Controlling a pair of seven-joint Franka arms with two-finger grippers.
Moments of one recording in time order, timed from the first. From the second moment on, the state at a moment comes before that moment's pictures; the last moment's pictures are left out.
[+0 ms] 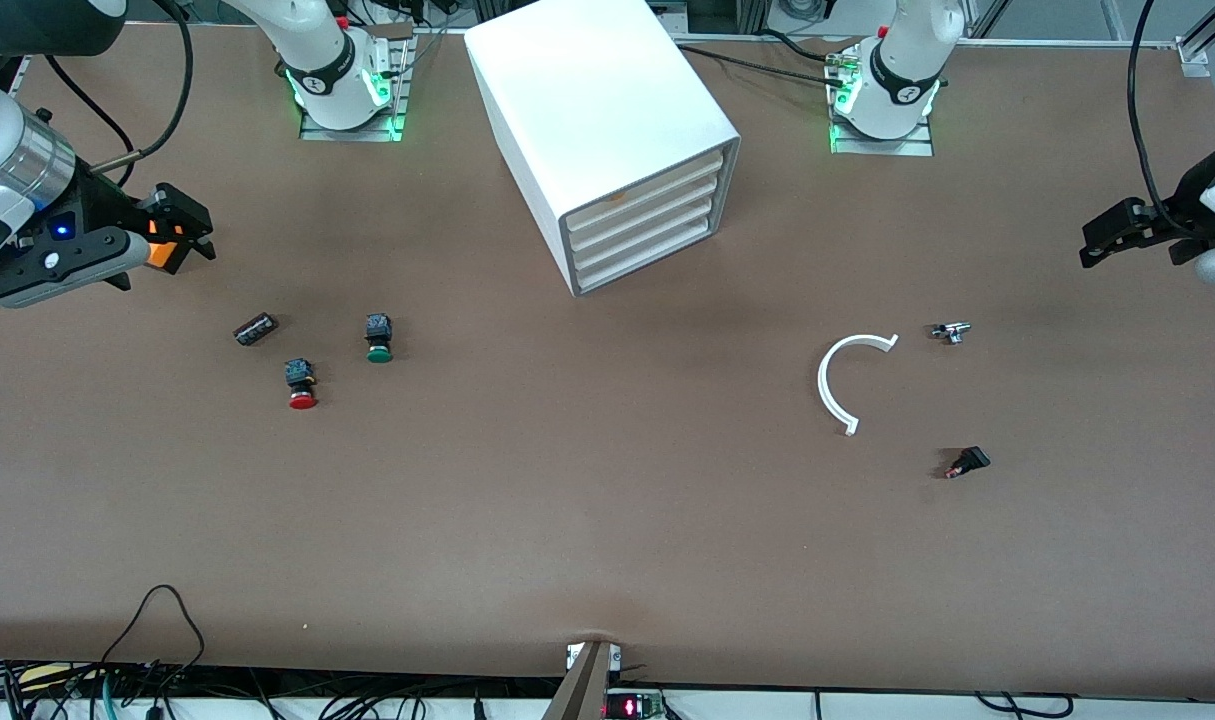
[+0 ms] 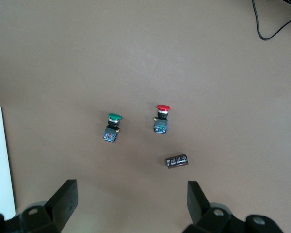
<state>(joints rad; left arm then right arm) 0.06 -0.03 0.00 -1.70 0.04 1.65 0.02 0.24 0.03 -0.14 -1.64 0.00 1.66 -0.31</state>
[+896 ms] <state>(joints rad) 0.05 -0.01 -0.06 -1.70 -0.04 1.53 0.03 0.24 0.04 -0.14 -1.63 0.01 1.72 -0.31</state>
